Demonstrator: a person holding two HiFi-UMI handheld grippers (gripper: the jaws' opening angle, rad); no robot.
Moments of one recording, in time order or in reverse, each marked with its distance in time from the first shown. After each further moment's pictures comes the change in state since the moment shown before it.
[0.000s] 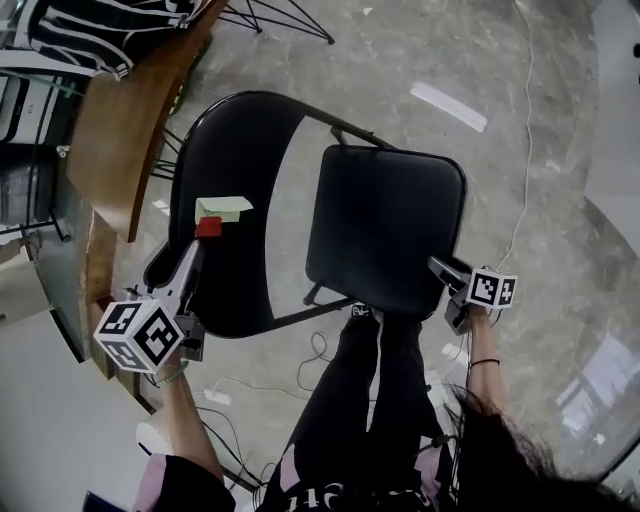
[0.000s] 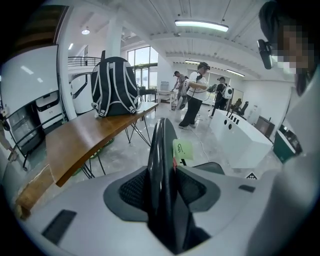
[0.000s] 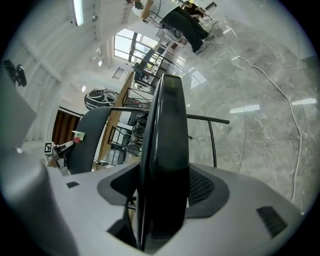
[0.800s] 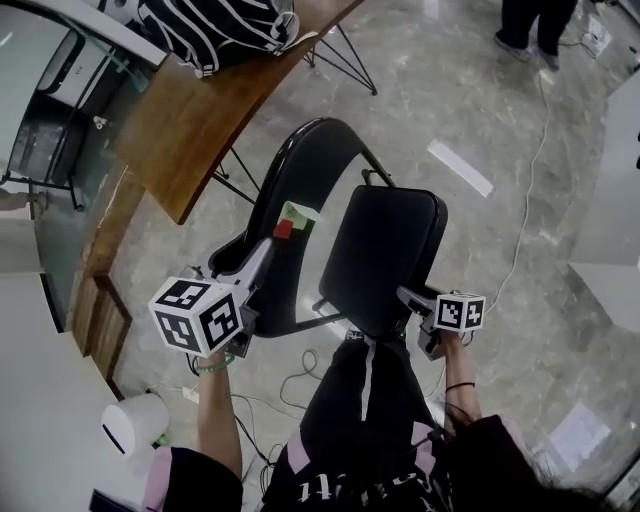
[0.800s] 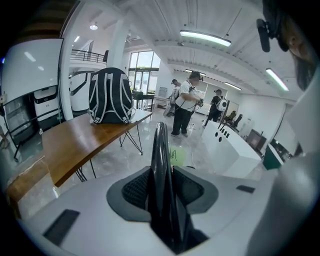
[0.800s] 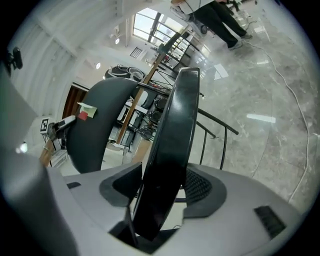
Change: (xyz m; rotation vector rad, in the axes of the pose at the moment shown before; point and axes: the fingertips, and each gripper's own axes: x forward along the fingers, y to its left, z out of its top) left arm -0.069 -0.046 0.064 -0.085 -0.040 -0.082; right arm 0.015 0.171 0.005 -0.219 0.187 0.042
